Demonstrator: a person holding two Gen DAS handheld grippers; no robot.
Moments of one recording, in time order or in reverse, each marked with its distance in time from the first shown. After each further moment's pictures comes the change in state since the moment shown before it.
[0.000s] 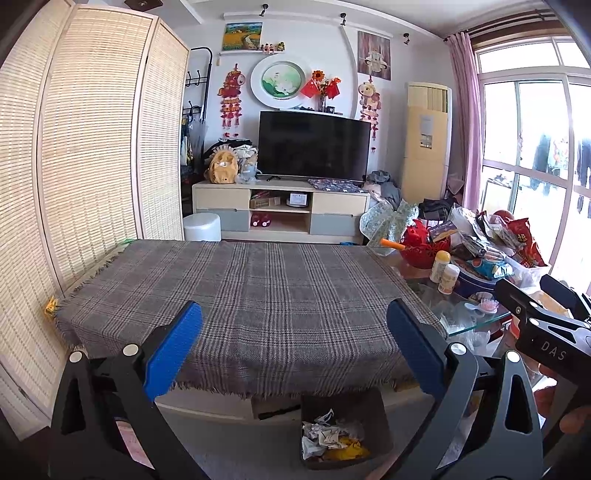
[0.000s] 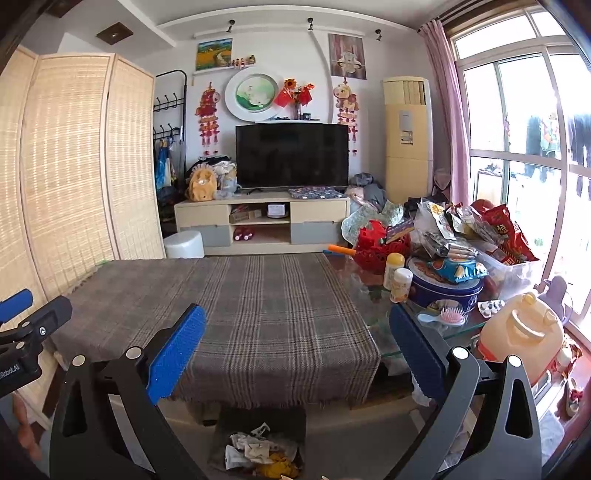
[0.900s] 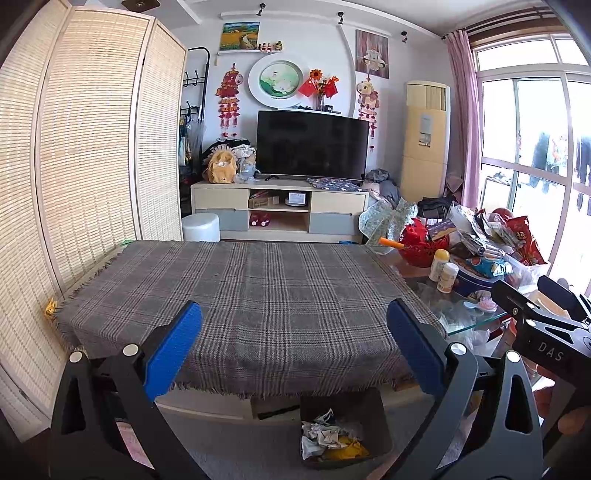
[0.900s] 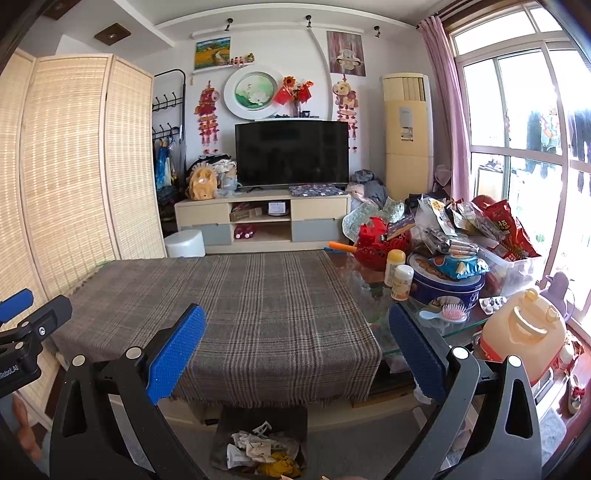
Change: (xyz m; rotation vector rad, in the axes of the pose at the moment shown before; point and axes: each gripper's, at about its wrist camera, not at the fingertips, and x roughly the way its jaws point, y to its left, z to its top) left arm -0.001 -0.002 0.001 0.004 0.003 -0.001; right arm 0.002 -0.004 -0.001 0.012 0.010 0.007
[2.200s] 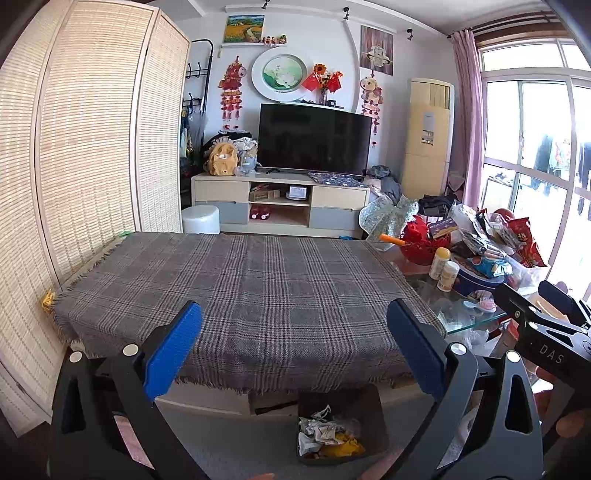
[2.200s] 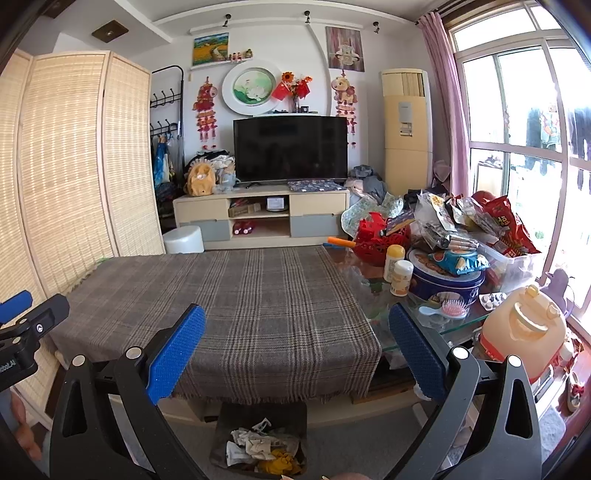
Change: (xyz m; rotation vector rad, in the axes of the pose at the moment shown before) left arm 0.008 0.010 0.004 -0.020 0.032 -0.018; right arm 0.006 -0.003 -0.002 0.006 0.015 -0.005
